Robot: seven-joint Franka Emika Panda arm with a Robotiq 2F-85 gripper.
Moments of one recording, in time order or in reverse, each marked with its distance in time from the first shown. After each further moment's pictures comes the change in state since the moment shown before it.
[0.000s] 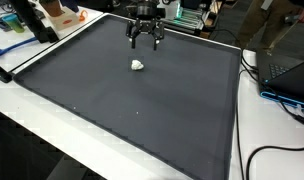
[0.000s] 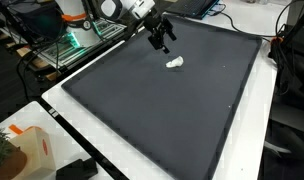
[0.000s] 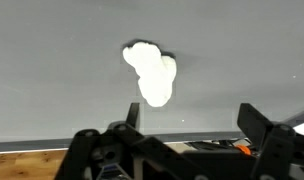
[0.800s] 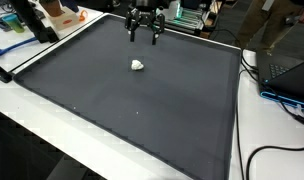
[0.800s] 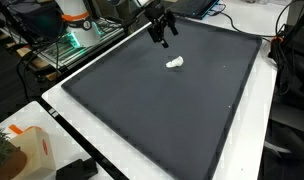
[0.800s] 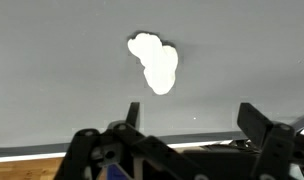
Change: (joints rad) arm 0.011 -0.165 0.027 0.005 0.050 -0.261 0.107
